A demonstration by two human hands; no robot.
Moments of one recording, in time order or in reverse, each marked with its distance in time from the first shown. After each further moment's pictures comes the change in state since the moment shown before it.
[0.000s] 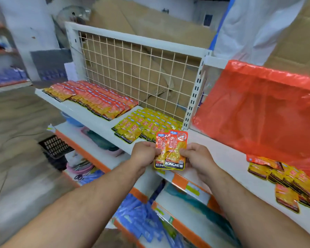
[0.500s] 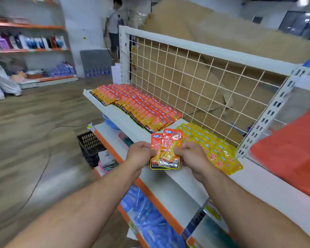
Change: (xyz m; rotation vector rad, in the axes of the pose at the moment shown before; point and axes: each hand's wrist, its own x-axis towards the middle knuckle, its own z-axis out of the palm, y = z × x) left_hand 0.089 0.008 -0.165 -0.079 0.280 -0.012; right_hand 0.092 -0.069 0.183 -0.057 -0.256 -0.071
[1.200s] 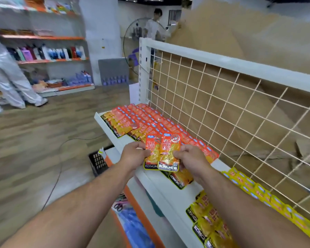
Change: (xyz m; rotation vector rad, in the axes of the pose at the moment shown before) left_hand 0.232 0.071 -0.088 0.026 0.102 0.023; right_hand 0.234 -0.075 0.098 -0.074 -0.084 -0.053
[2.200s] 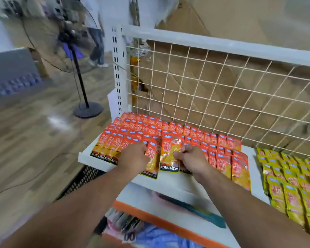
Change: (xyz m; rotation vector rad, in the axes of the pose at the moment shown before) left_hand 0.258 0.017 -0.115 0.938 -0.430 0.604; right_hand 0.119 -0.050 0.183 0.129 0.528 0.269
